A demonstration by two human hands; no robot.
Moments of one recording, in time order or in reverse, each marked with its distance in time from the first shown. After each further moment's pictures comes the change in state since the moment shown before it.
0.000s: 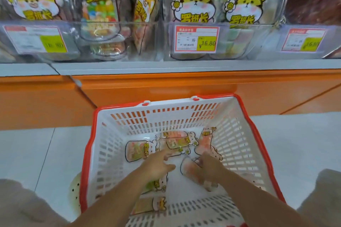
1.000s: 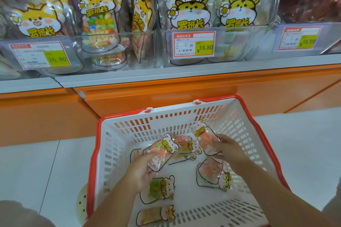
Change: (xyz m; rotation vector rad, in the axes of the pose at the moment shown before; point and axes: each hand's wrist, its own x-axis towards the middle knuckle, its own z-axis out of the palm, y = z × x) left_hand -0.014 -0.024 -0.024 -1.283 0.227 -0.251; right_hand -0.015 -0.021 -0.043 0.701 0.284 -0.097
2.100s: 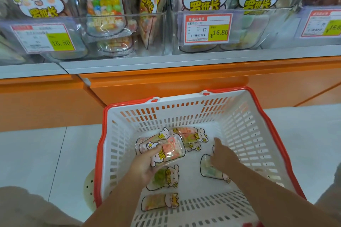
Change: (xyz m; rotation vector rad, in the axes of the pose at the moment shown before) left_hand 0.006 -0.015 -0.012 -0.165 0.035 -0.043; right_hand 0.027 0.062 0.027 -1.113 -0.010 -0.022
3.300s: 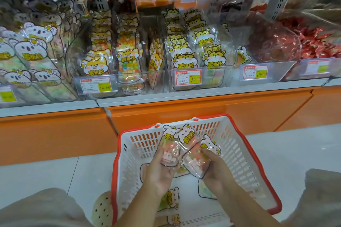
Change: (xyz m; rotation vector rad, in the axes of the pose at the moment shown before) left_hand -0.095 0.007 0.052 -0.255 -0.343 0.221; right_hand -0.130 -0.060 -0.068 2.047 -0.227 -0.051
